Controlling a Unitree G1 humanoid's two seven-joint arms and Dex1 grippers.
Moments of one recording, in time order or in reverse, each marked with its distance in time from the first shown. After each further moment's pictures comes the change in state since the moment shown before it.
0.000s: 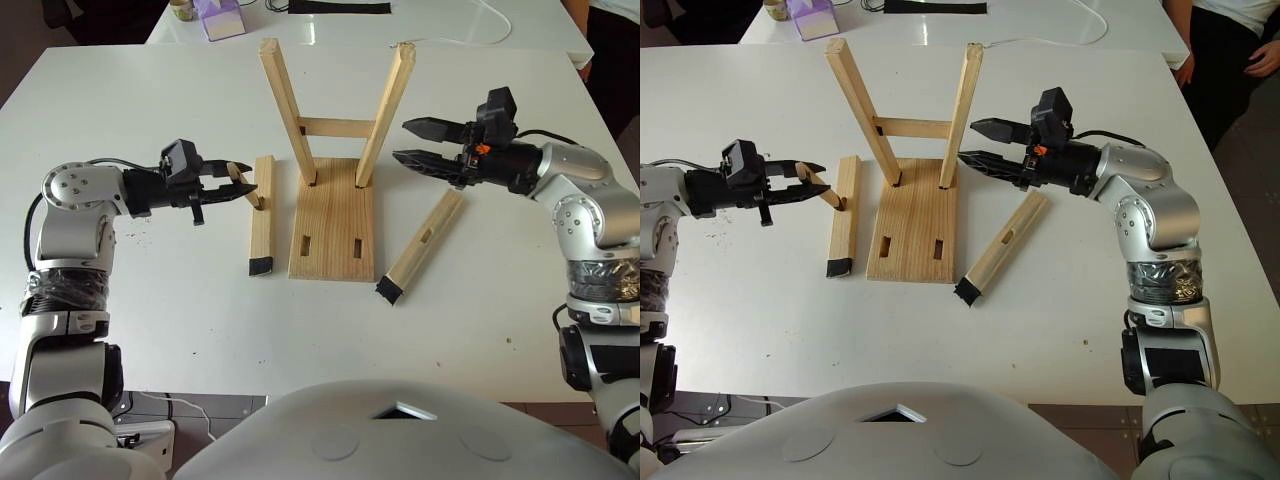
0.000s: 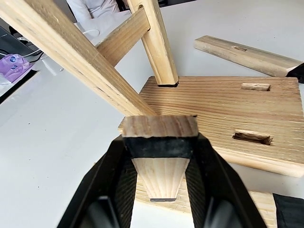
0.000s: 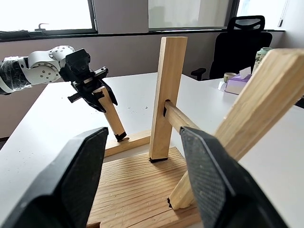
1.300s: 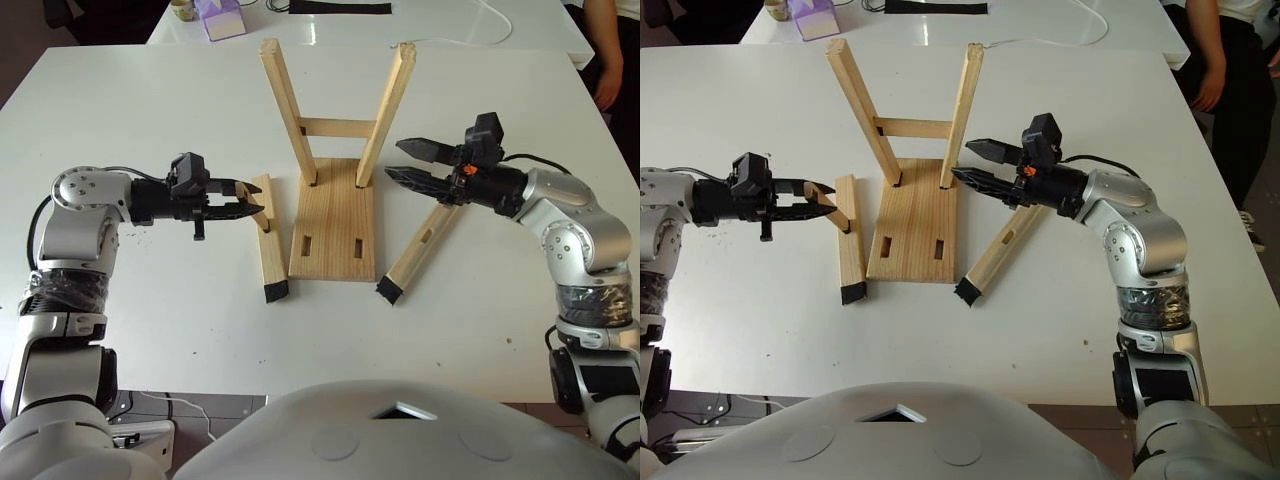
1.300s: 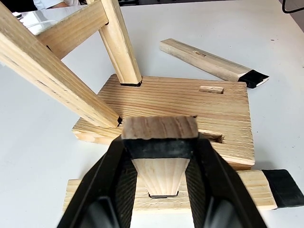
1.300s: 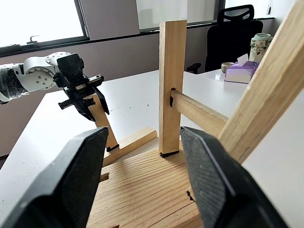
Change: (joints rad) left arm -0.005 0.029 -0.084 0.016 -0.065 0.081 -0.112; right arm 0.157 0.074 -0.024 -0.150 0.021 0.071 -0.133
